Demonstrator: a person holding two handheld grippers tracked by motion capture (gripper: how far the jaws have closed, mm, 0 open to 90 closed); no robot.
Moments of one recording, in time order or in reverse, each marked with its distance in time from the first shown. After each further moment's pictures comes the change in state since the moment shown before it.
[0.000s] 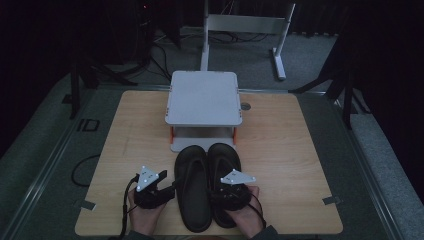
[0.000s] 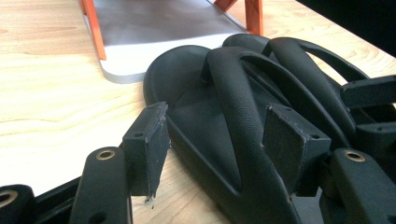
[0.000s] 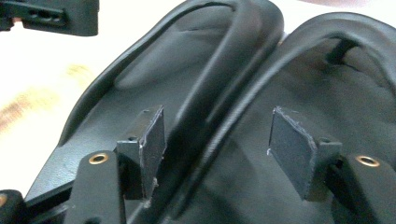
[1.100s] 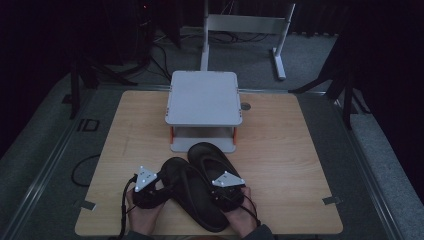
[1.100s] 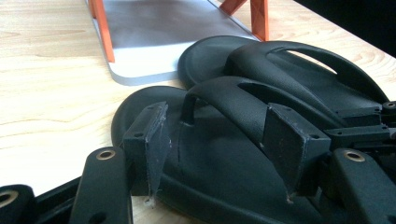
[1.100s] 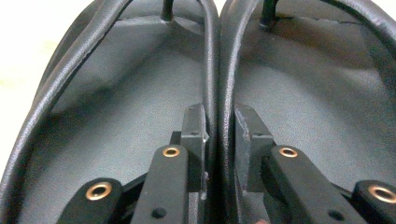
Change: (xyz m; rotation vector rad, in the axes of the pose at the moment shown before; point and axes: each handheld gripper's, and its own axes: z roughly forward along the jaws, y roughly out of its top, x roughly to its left) left arm 0.003 -0.001 -0.003 -0.016 0.018 -0.001; right arm 0.012 -0.003 0.018 0.050 -0.066 -0.051
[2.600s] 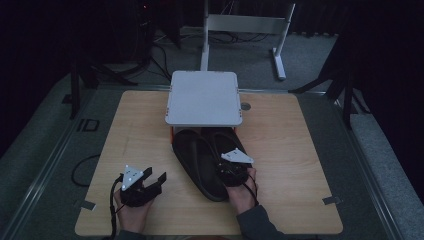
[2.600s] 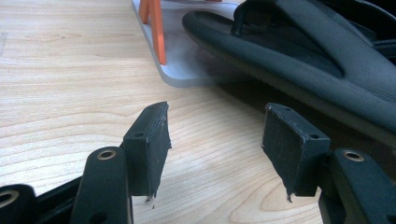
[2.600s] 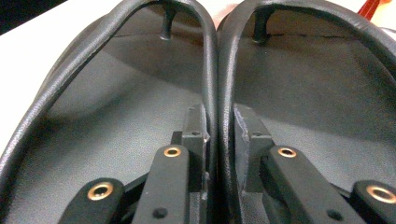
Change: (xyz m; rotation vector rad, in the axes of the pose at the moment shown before) left arm 0.026 -0.002 -0.012 -0.027 0.087 -0.048; right arm -0.039 0.043 0.007 -0.141 -0.149 0.146
